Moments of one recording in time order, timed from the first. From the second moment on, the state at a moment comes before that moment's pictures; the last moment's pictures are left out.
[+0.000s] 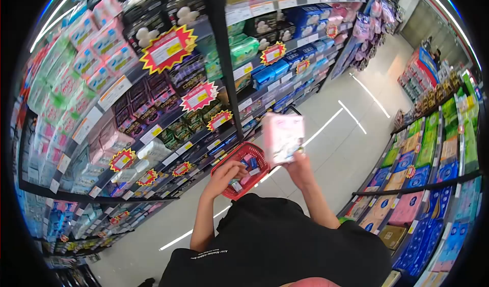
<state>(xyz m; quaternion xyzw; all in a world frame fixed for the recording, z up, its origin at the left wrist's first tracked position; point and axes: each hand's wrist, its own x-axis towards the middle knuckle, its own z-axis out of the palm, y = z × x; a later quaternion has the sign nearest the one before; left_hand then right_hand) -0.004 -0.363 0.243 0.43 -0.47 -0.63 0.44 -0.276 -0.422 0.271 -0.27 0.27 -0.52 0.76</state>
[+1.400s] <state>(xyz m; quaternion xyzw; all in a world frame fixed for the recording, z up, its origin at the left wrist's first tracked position) -0.066 -0.148 -0.087 0.81 -0.37 -0.46 0.04 -0.550 -0.433 0.297 -0.19 -0.06 -0.72 0.66</state>
